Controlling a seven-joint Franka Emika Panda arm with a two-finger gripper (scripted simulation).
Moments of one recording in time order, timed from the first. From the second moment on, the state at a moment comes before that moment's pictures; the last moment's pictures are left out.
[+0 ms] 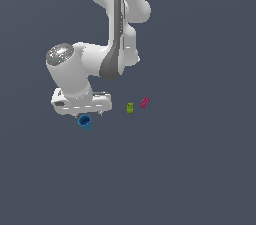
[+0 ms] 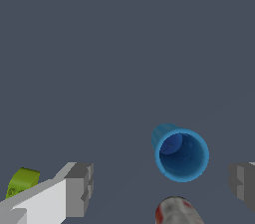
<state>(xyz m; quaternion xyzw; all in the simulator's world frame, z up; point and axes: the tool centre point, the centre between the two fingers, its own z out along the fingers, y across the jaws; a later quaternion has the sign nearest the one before) 0.023 -0.163 0.140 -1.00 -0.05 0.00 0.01</state>
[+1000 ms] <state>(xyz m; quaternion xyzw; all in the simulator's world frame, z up) 0.009 -0.204 0.081 -1.00 -0.07 0.00 0.00</state>
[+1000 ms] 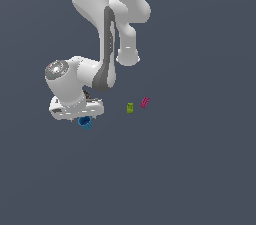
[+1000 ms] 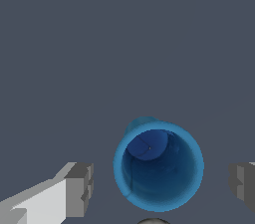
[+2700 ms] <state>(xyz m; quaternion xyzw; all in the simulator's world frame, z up) 0.000 -0.181 0.058 -1.00 -0.07 0.00 0.00</state>
